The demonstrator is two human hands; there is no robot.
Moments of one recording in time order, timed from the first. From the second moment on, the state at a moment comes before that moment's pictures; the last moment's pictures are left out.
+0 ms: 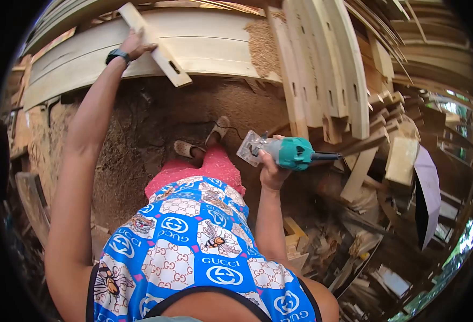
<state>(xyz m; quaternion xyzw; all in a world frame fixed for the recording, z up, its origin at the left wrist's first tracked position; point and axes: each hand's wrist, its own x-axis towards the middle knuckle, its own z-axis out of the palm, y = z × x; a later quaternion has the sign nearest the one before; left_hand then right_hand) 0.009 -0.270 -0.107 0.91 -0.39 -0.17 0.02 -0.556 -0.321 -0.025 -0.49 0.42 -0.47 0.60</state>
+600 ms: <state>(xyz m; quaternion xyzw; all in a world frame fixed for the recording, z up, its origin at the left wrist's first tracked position) -0.002 -0.272 -0.079 0.92 -0.34 -0.21 0.00 -0.320 -0.372 -0.056 -0.70 0.20 -0.27 0.63</state>
